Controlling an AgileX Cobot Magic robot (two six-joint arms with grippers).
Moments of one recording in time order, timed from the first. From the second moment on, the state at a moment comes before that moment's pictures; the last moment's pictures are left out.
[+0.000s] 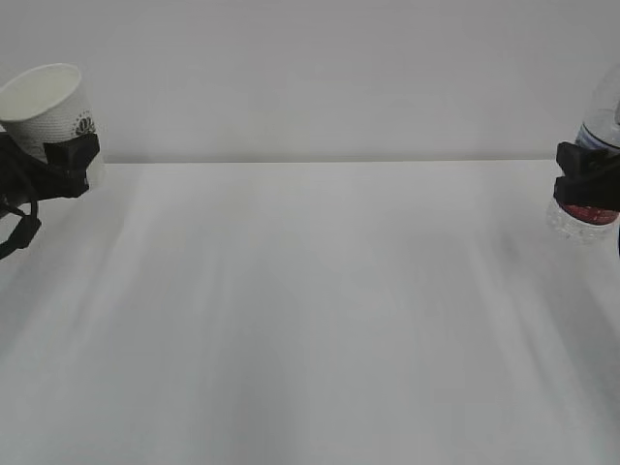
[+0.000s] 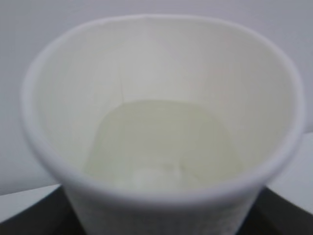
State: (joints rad) left arm -0.03 1.86 -0.69 0.28 -1.02 -0.14; right arm -0.05 1.67 -0.58 -0.08 -0.77 -0.10
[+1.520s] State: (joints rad) left arm 0.11 2.14 -0.73 0.22 -1.11 -0.13; right arm -0.05 1.67 -0.58 -0.09 -0.77 -0.10
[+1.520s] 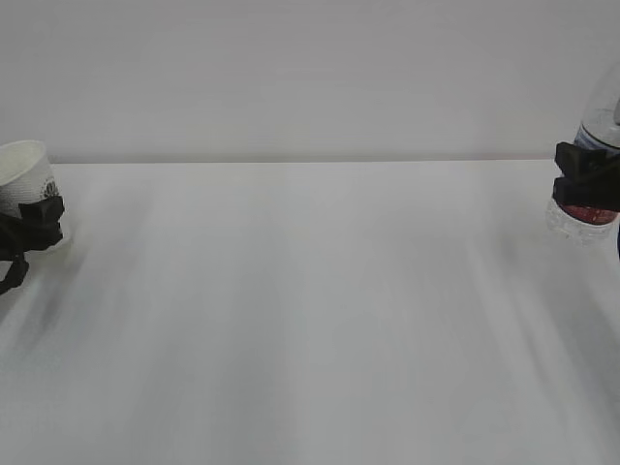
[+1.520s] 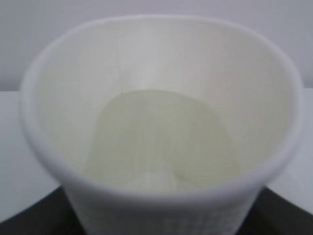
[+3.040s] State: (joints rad) left arm 0.11 2.22 -0.77 0.17 -1.16 -0.13; right arm -0.05 1.67 -0.58 -0.09 -0.77 -0.10
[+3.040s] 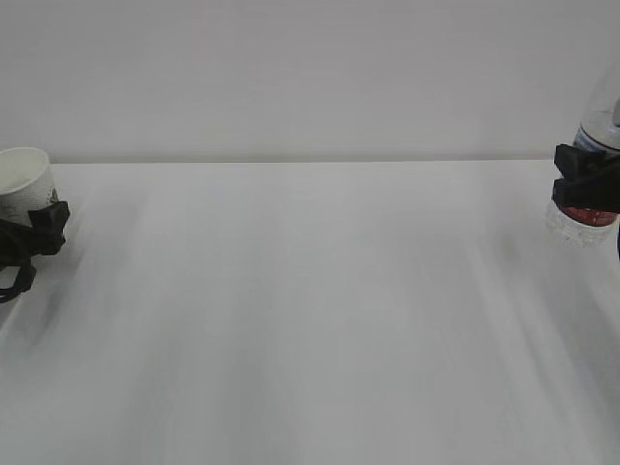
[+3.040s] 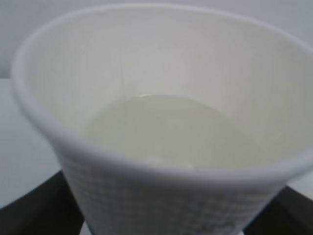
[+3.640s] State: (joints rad) left arm 0.11 2.15 -0.65 0.17 -1.15 -0.13; right arm -0.05 1.67 -0.58 -0.09 -0.77 -0.10
